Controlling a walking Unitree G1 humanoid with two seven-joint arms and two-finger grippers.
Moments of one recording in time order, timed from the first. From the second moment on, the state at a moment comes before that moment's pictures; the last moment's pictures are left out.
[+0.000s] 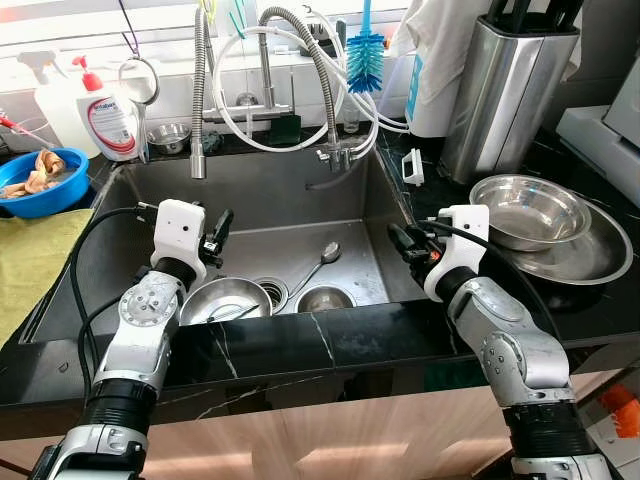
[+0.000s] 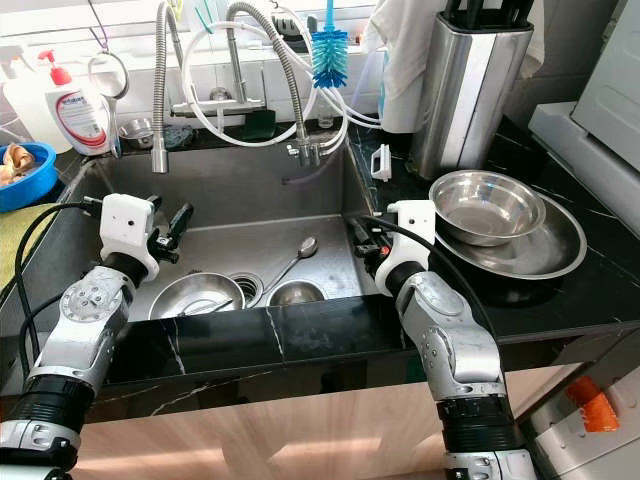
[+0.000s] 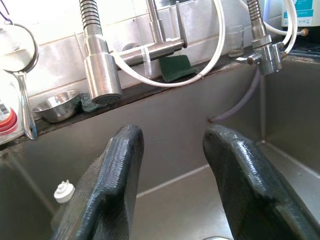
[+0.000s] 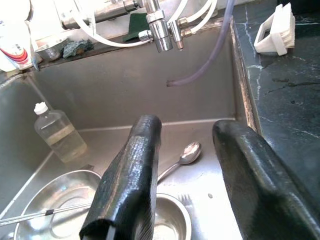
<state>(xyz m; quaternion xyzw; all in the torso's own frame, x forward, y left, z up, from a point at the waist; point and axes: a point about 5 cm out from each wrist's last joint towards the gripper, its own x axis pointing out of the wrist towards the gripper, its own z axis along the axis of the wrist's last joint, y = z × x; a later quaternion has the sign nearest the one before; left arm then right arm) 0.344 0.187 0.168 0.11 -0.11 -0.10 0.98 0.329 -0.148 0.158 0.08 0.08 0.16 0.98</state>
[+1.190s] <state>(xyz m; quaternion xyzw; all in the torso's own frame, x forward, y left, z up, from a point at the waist) 0.331 0.240 0.180 0.27 -0.14 -0.06 0.95 0.250 -0.258 0.234 -0.11 -0.08 -0.11 0.99</state>
